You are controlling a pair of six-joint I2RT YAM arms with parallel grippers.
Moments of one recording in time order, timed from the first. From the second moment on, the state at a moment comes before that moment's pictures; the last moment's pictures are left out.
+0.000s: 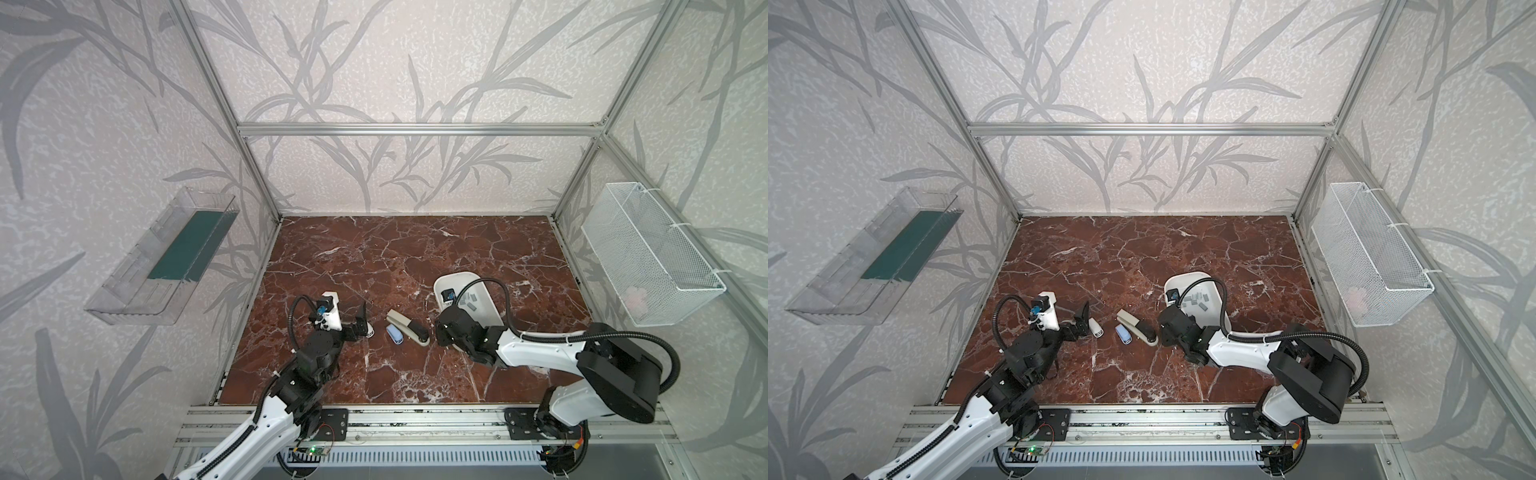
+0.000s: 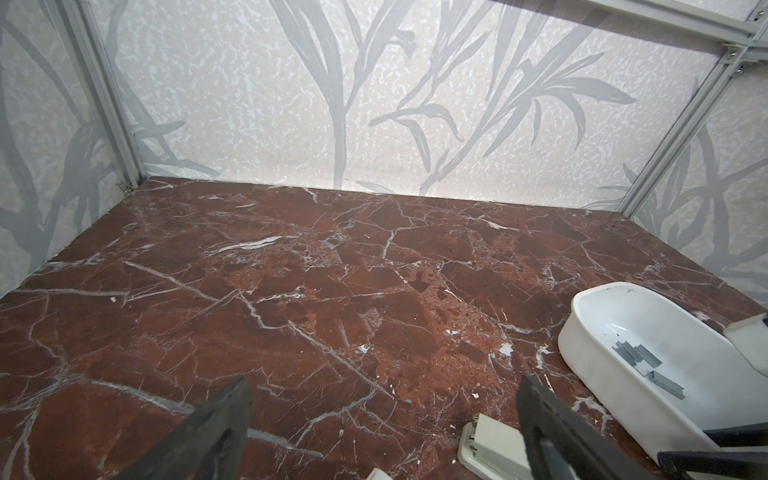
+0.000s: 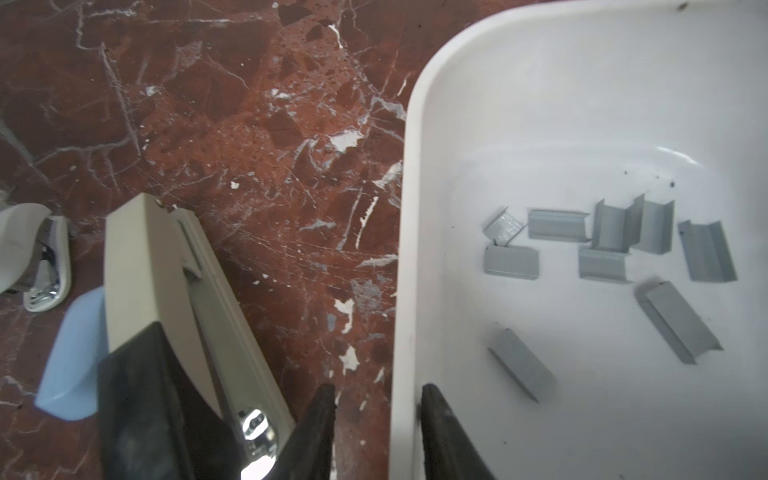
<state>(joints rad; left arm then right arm) -0.61 0.48 0.14 0.16 -0.45 -0.24 0.92 1.51 0.62 0.08 0.32 0.56</state>
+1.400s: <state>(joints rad) -0.15 1.22 0.23 0.63 -0.65 0.01 0.05 1.29 0.44 0.20 0.55 0.28</state>
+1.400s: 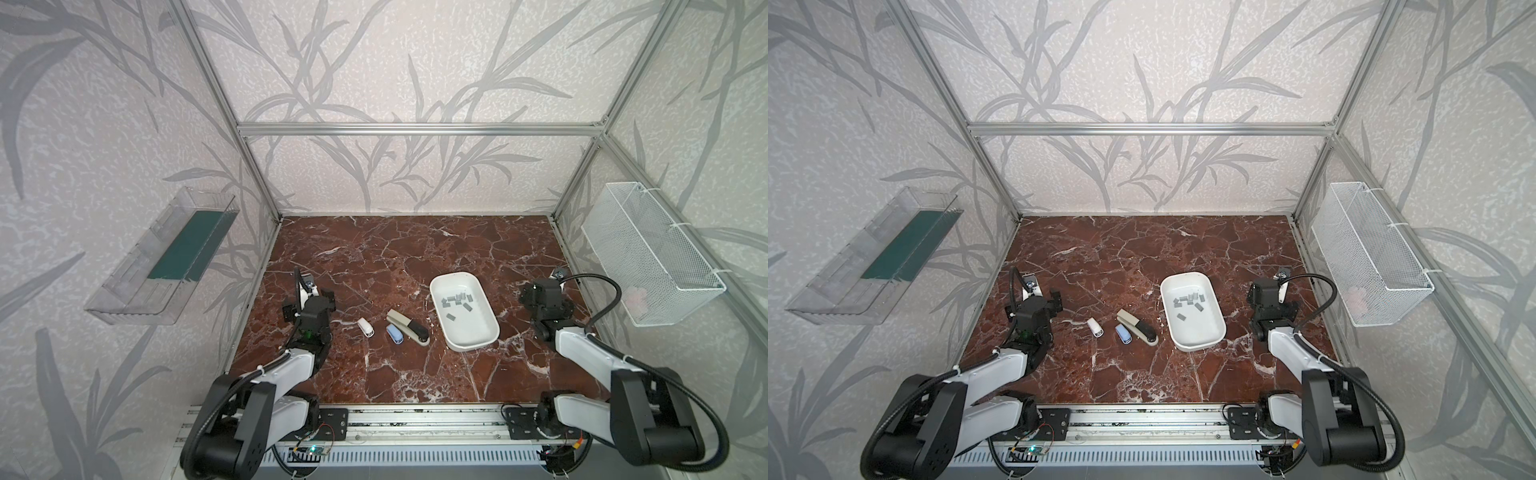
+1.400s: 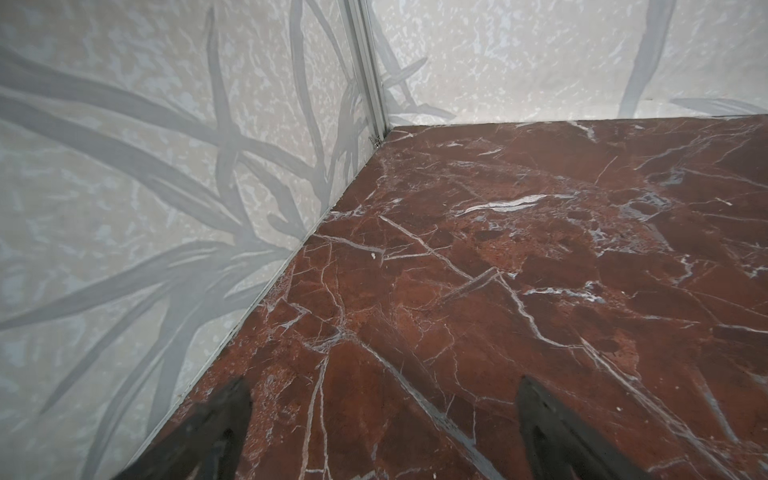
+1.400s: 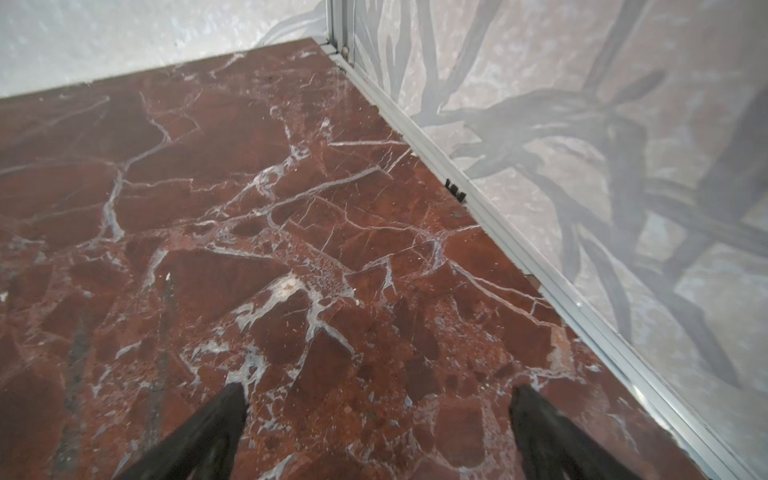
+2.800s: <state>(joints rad) -0.06 1.58 0.33 0.94 -0.38 0.00 0.11 1.56 0.37 0.79 0.11 -0.04</state>
